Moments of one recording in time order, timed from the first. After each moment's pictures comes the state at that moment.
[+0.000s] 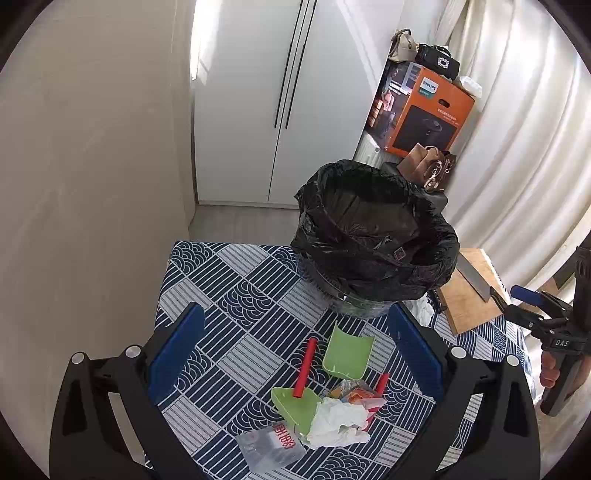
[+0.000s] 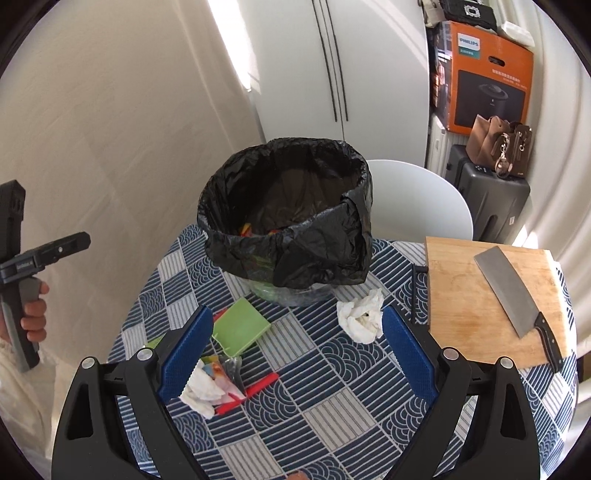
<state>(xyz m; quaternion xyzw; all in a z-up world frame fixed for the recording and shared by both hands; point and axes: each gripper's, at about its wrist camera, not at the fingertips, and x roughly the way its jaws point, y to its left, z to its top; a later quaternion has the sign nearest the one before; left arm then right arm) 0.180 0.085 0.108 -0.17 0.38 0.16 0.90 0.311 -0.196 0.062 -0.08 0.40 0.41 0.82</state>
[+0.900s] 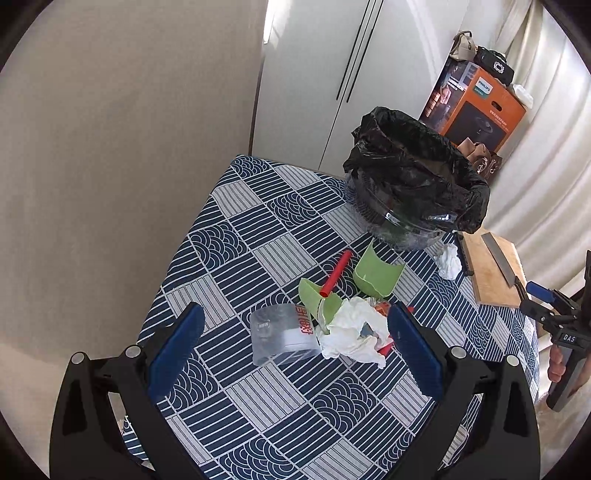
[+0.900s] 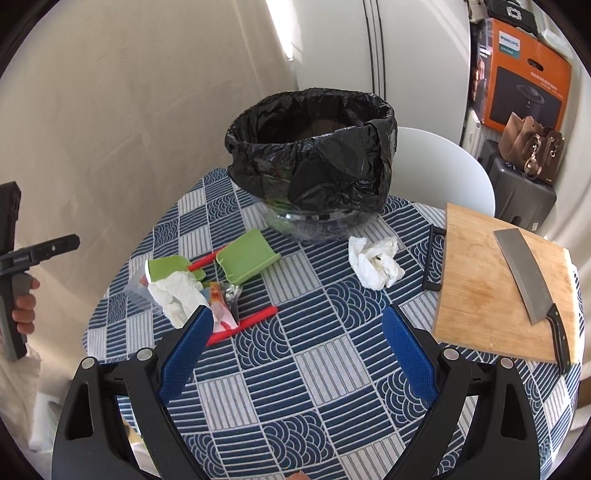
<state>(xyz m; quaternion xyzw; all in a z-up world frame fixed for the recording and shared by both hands) 0.075 0.034 0.055 -0.23 0.40 0.25 0.85 0.282 -0.234 0.010 -0.14 0.41 0.47 0.77</state>
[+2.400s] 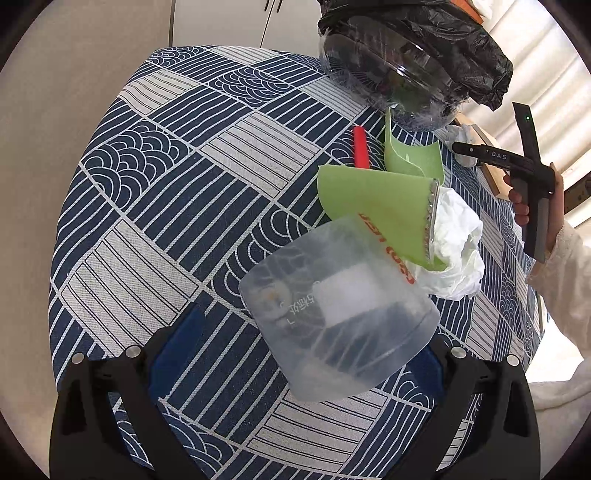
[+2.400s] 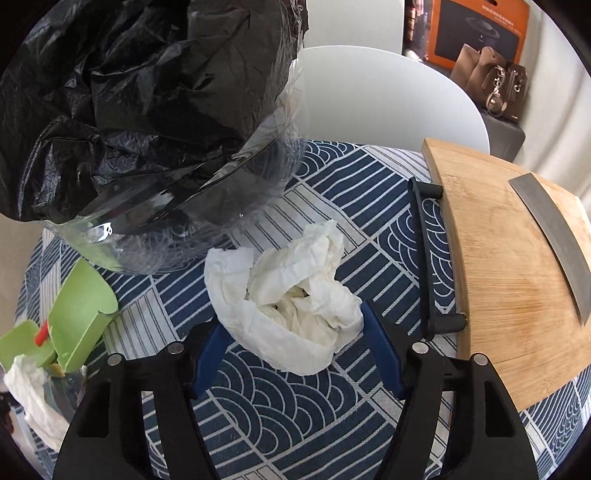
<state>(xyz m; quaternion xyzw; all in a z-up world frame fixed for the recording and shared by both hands) 0.109 0.085 -0.105 -0.21 0.52 0.06 0.83 0.407 -0.147 -0.135 -0.12 0.47 0.32 0.81</state>
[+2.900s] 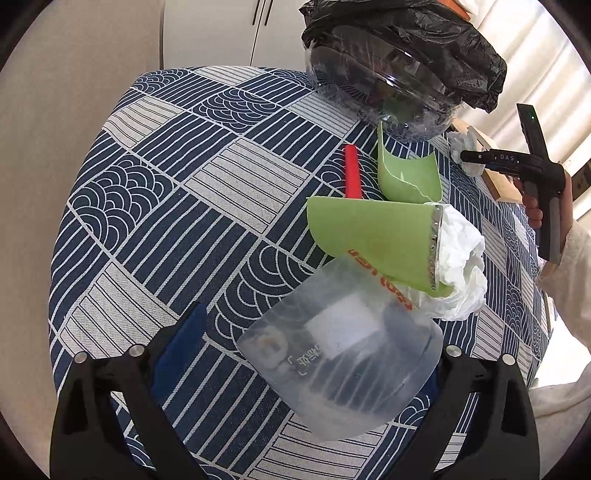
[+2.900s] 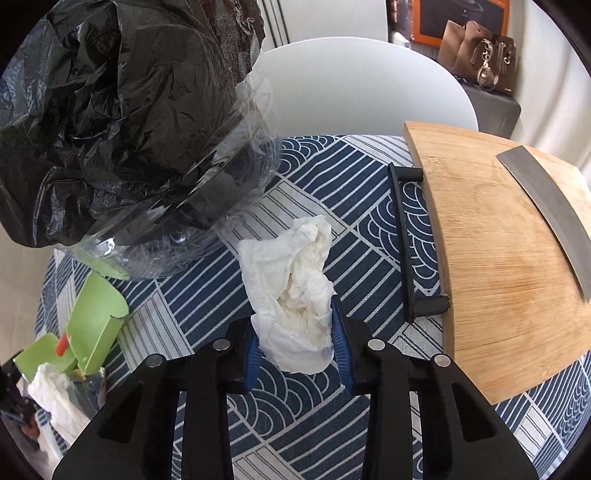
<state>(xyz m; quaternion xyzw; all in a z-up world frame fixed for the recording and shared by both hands) 0.127 0.079 -0.106 -0.18 0.50 0.06 0.85 0.414 -0.169 -0.123 -0.08 0.50 0.31 0.80</state>
